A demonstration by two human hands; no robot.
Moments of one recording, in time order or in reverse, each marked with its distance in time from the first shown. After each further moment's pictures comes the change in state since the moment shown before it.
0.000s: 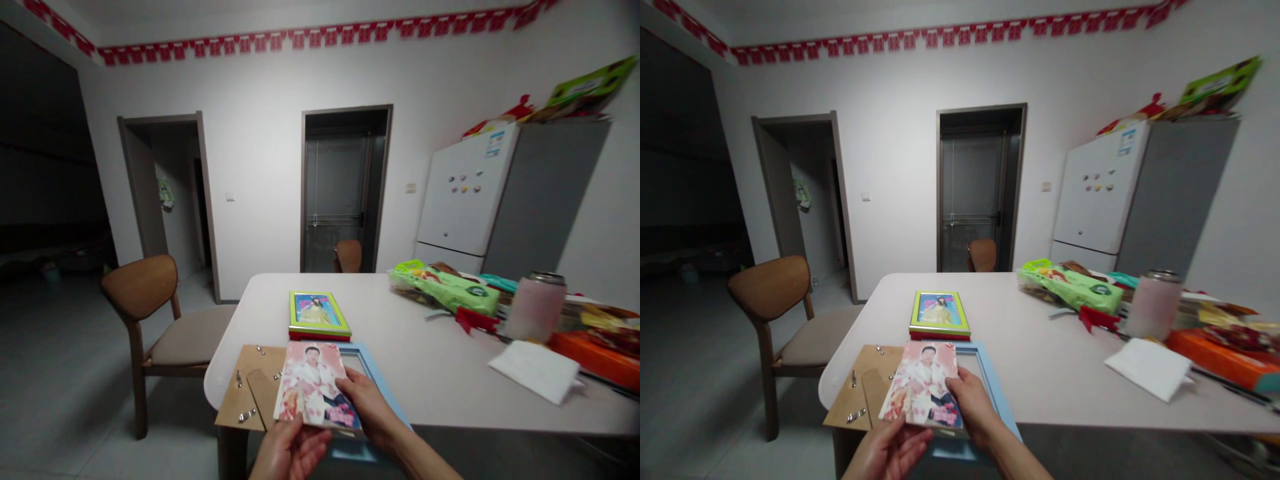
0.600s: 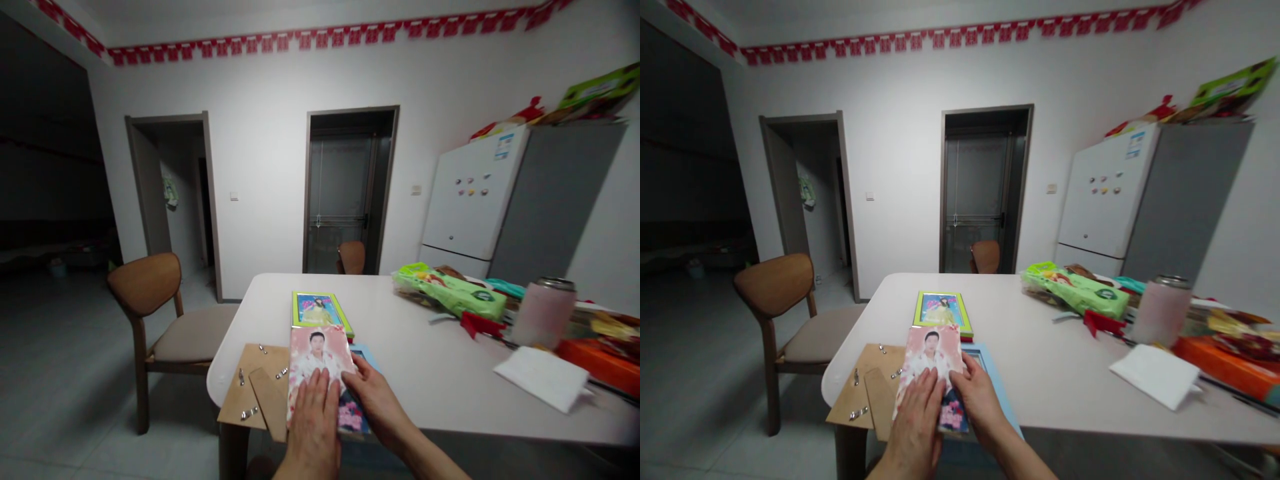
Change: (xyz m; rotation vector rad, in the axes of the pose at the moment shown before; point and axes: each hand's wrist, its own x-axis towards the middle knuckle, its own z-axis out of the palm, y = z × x) left_hand 0.016 0.000 0.023 1.249 -0.150 0.839; right_hand -0.010 -0.023 0.004 -0.025 0.077 -0.135
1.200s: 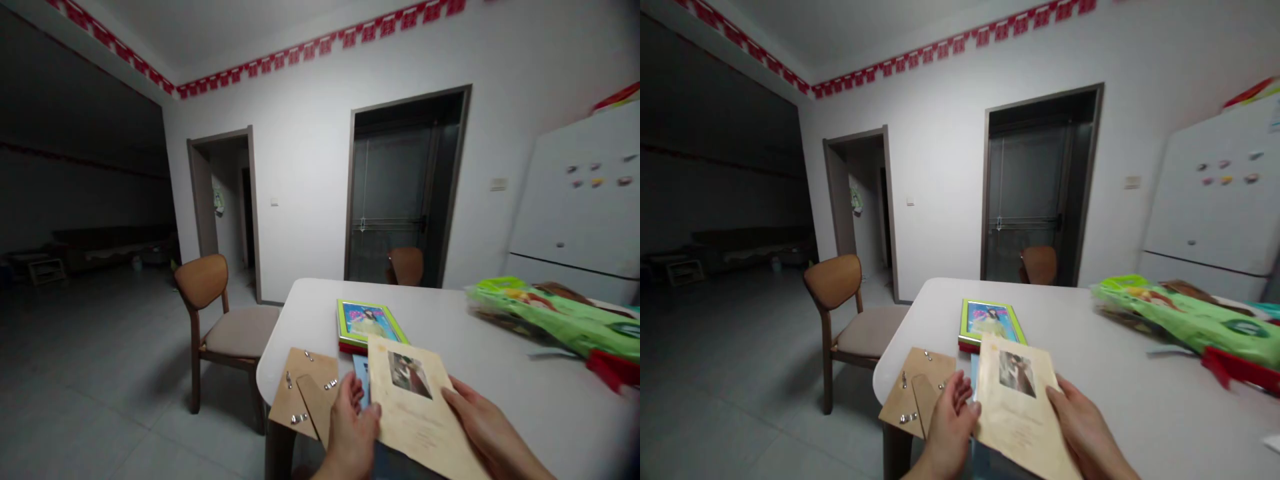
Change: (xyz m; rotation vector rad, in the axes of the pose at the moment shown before) left_hand 0.016 0.005 -0.012 -0.476 0.245 -0.391; right_hand 0.022 0.003 -0.049 -0.186 0.089 0.243
